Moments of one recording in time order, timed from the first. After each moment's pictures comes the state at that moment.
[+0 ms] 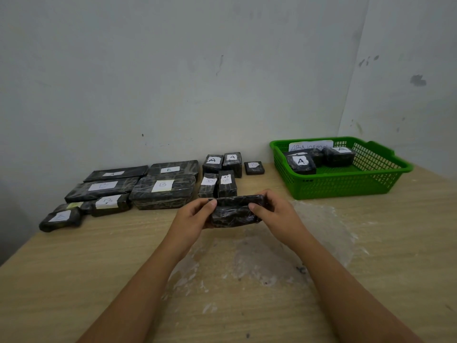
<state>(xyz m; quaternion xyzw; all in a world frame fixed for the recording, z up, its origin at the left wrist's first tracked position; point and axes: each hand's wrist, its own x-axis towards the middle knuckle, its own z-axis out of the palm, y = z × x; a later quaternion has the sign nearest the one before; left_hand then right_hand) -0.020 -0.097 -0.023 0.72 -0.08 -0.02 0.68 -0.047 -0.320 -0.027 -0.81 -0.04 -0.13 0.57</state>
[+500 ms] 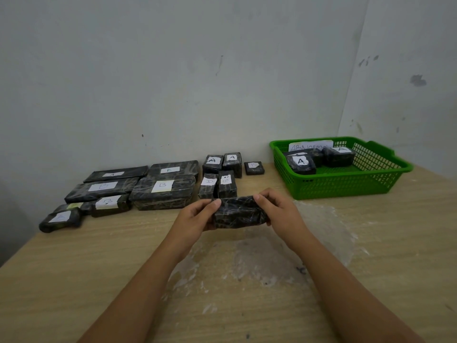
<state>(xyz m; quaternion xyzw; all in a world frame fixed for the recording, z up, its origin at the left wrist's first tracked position) -0.029 -0.098 -0.013 0.73 -0.10 -0.06 0.68 -0.046 -0.318 -0.022 -0.79 -0.01 -0.15 0.60</state>
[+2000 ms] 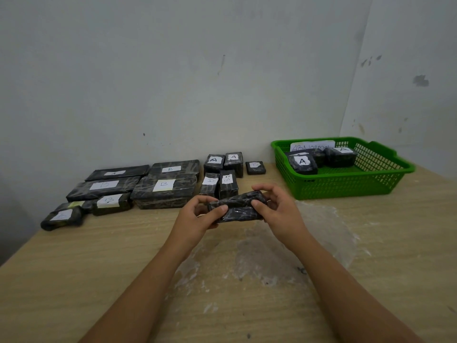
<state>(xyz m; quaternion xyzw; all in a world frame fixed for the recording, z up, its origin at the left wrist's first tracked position) -0.024 -0.101 -0.021 0.71 -0.08 0.00 0.70 -0.050 -0.310 -0.022 -0.73 -0.07 -0.17 0.66</state>
